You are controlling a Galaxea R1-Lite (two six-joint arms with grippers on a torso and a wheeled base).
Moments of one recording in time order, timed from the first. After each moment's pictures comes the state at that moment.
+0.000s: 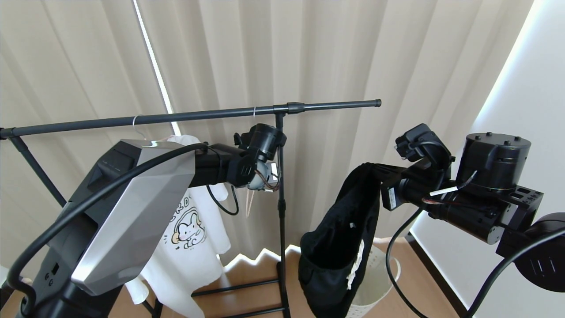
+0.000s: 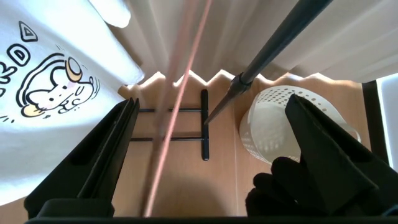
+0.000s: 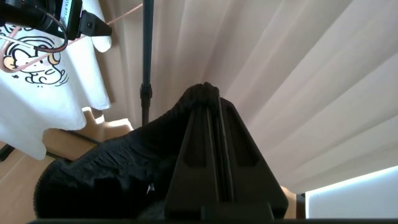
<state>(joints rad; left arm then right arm) -0.53 2.44 -2.00 0.28 0.49 -0.46 0.44 1.72 -0.72 -0.80 -0.06 -0.21</state>
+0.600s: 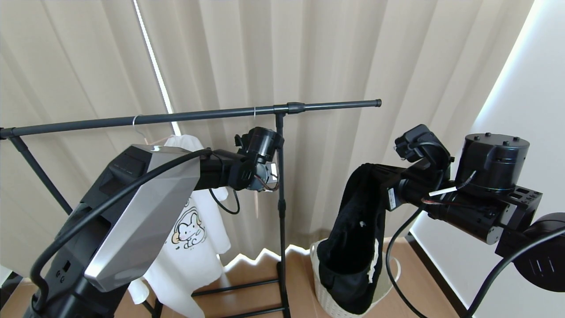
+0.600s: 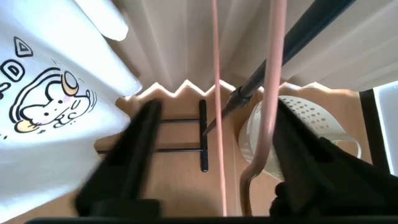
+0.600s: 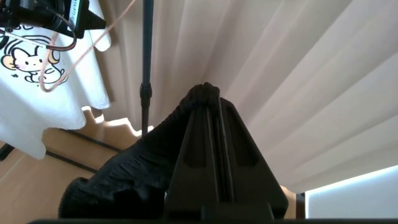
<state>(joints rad) -0.52 2.48 -2.00 0.19 0.49 -0.42 0.44 1.72 -0.72 -0.80 -0.06 -0.21</state>
